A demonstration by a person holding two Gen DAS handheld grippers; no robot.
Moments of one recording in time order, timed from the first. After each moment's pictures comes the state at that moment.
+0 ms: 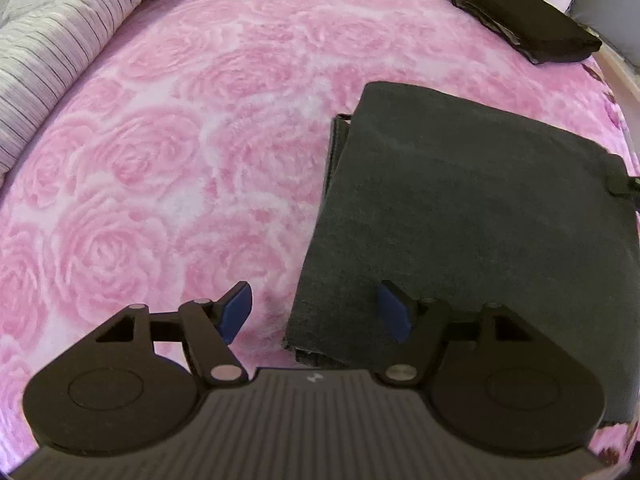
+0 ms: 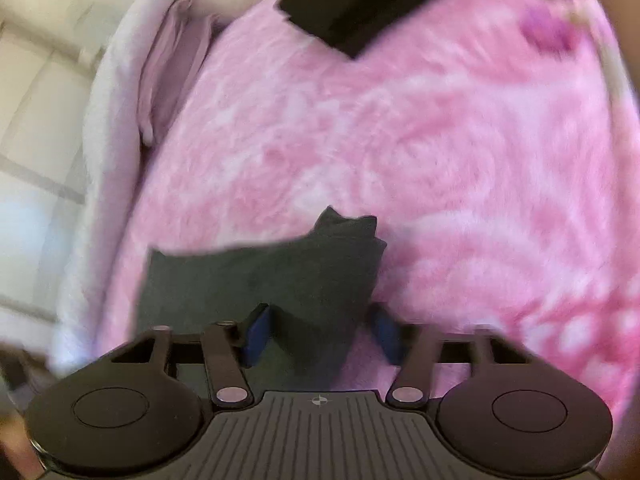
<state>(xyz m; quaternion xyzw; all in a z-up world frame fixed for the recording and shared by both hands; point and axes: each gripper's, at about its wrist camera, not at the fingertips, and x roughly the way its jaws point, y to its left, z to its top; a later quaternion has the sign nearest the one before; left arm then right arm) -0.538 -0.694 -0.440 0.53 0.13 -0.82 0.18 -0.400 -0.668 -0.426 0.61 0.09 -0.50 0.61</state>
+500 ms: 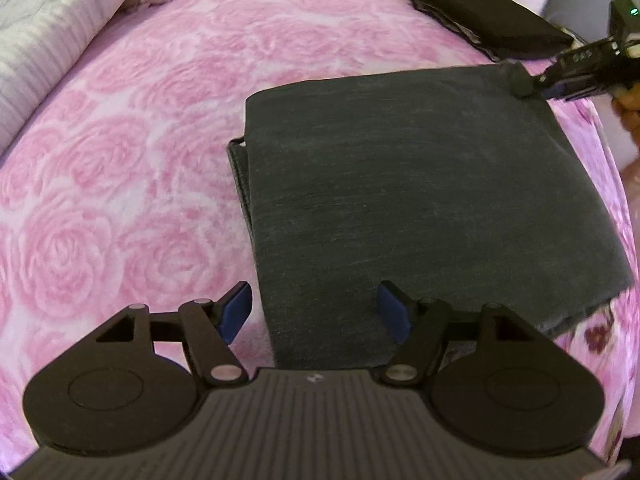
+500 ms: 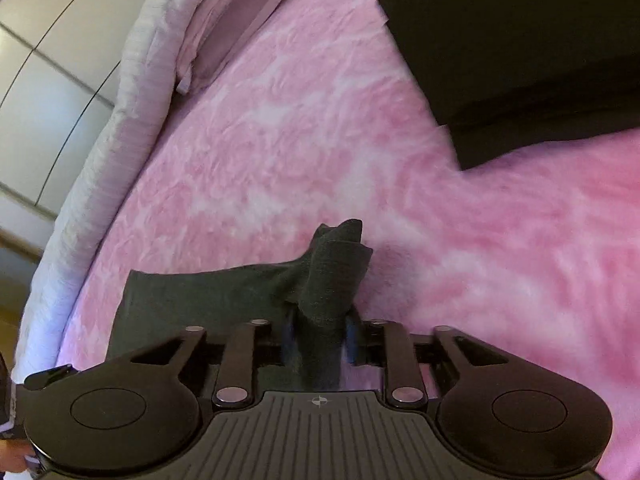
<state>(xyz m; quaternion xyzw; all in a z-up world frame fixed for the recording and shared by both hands) -0.549 -0.644 -0.439 0.51 0.11 -0.84 0.16 -0.417 -0.803 -0.405 0.50 0.22 -0.45 0.71</state>
